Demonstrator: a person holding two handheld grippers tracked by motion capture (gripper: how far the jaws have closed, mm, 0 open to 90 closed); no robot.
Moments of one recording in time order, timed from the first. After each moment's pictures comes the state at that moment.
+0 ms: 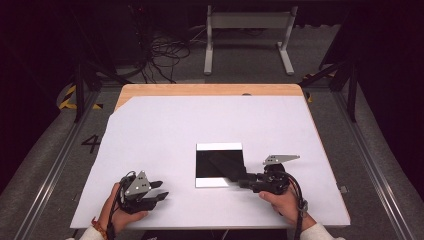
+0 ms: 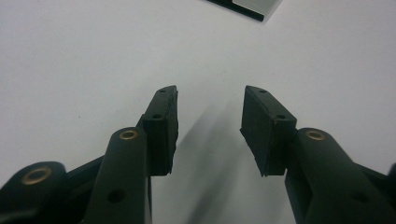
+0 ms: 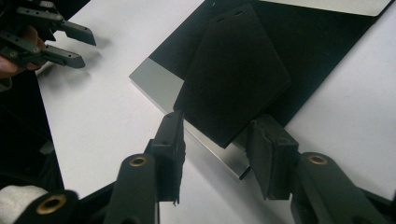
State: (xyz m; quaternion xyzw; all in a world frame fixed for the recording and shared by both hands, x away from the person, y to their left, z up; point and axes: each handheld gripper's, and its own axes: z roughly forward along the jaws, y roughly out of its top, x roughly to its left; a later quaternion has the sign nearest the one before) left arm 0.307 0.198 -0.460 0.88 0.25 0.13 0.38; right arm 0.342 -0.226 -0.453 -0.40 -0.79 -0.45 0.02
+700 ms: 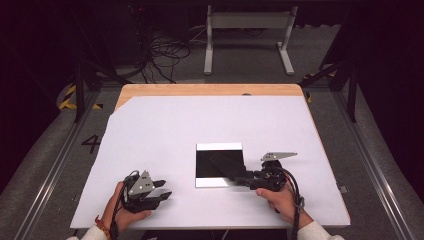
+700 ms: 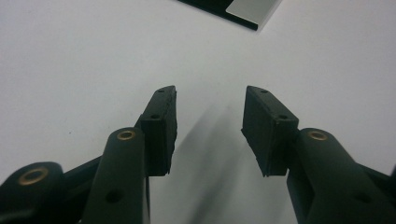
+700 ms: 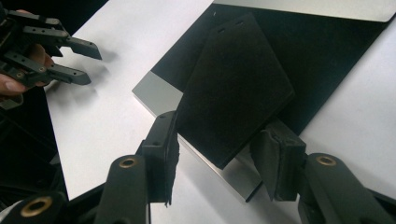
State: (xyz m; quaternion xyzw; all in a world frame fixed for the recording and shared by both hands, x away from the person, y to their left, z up) left arm 0.309 0.188 -0.459 0.88 0.24 0.12 0.38; right arm 0.350 -0.220 -0.453 -0.41 -0.78 -0.47 0.03
